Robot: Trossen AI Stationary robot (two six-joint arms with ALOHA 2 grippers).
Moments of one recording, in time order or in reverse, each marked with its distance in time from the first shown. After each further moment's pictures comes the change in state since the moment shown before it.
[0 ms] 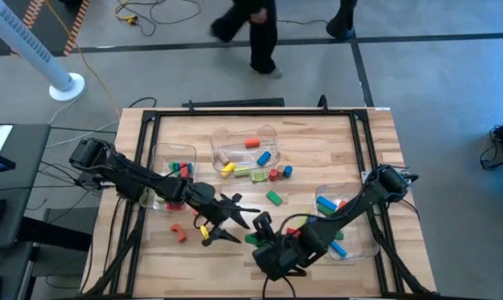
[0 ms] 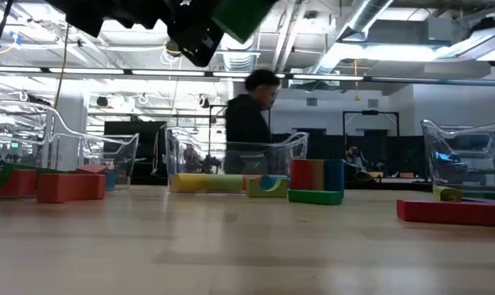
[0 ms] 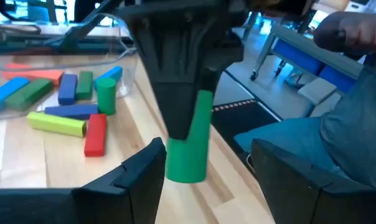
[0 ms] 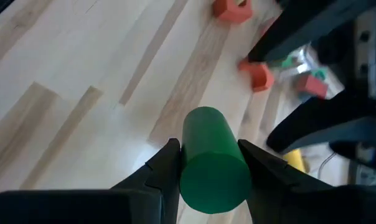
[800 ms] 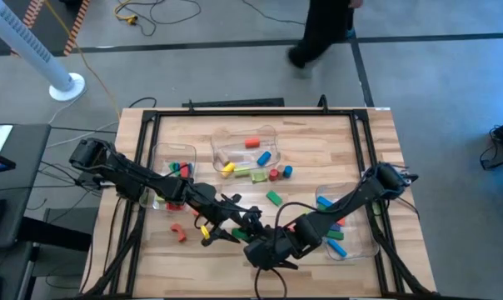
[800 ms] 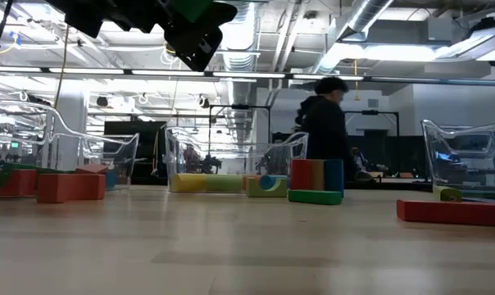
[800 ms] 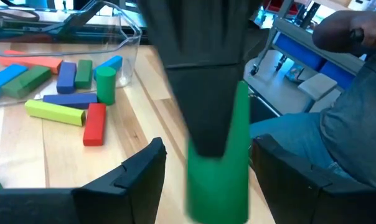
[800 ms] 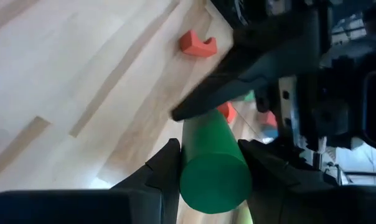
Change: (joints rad) left arm 0.000 0.000 0.001 -0.033 0.003 -0.011; right arm -0.061 0.000 0.000 0.178 0.027 -0.210
